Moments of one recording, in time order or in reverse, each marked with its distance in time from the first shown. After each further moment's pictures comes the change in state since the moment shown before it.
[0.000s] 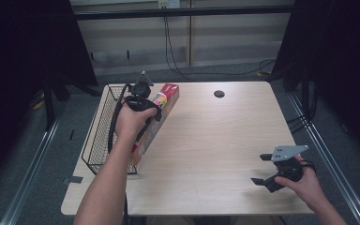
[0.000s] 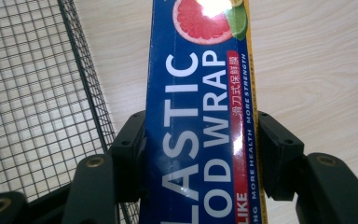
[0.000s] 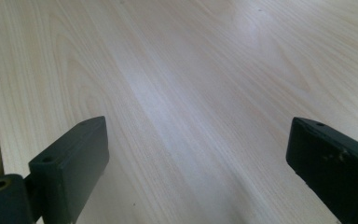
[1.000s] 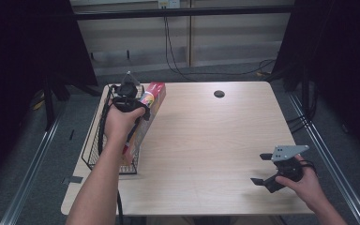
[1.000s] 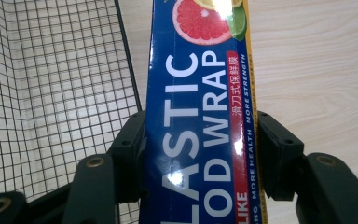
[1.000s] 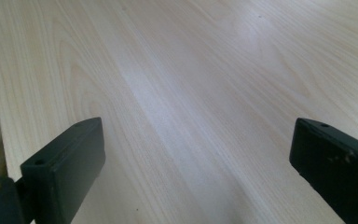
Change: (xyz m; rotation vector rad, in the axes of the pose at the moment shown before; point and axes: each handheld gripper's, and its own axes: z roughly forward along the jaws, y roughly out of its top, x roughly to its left) left arm 0.026 -0.012 -0.013 -0.029 0.047 -0.074; right arm 0.002 0.002 -0.001 -0.013 -0.003 0.000
